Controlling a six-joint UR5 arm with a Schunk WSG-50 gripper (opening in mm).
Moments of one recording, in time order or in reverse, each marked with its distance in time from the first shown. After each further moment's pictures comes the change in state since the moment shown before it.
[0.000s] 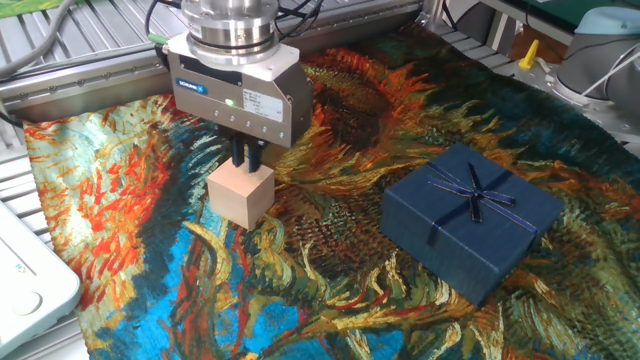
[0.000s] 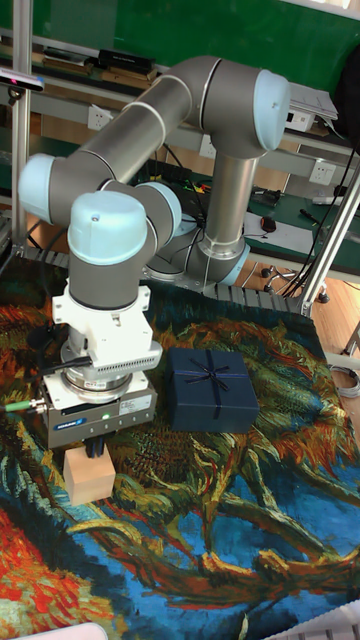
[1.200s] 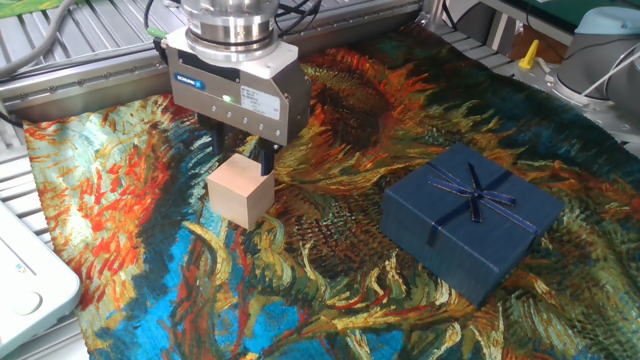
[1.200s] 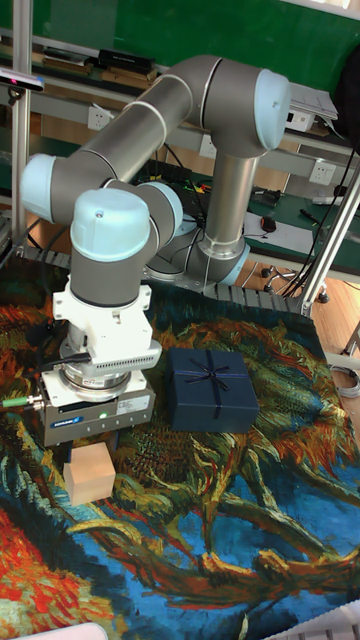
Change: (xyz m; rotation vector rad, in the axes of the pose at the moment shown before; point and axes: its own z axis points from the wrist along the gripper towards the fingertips) arm 0.000 -0.009 0.001 0.037 0.002 0.069
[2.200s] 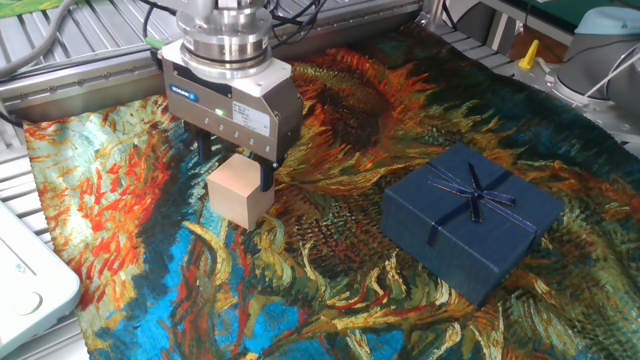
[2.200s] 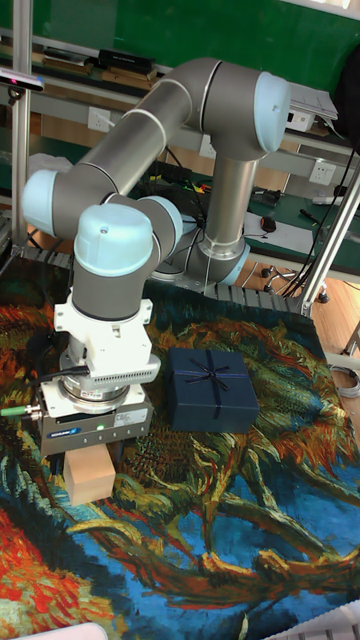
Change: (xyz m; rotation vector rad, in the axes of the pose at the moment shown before) arm -0.006 -0.006 0.011 0.022 -0.002 0.002
